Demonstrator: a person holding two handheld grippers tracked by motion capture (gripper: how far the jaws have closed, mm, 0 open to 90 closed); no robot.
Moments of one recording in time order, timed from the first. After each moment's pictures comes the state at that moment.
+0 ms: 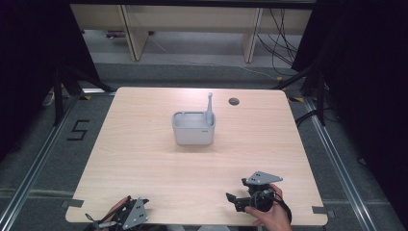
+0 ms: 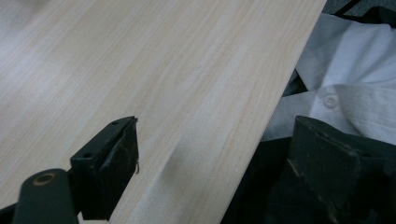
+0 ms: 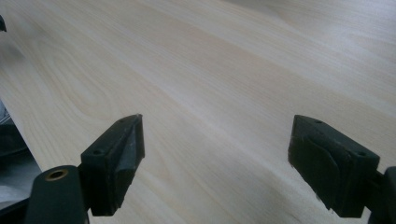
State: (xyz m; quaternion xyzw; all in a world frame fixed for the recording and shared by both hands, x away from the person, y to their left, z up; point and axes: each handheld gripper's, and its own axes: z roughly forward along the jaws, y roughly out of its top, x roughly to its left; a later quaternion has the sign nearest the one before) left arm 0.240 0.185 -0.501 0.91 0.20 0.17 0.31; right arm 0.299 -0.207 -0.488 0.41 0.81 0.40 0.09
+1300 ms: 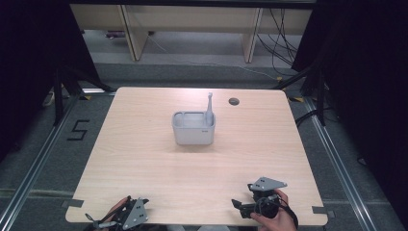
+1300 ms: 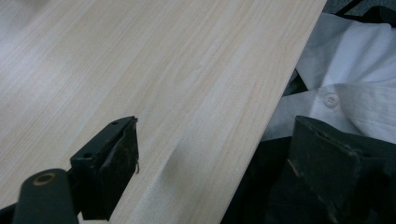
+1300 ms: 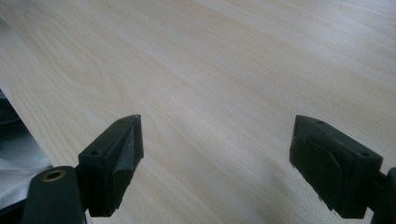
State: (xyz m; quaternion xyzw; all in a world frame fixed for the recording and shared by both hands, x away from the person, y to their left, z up) left arm 0.240 0.185 -0.501 0.91 0.20 0.17 0.31; right arm 0.286 -0.221 -0.494 0.41 0.83 0.37 0.11
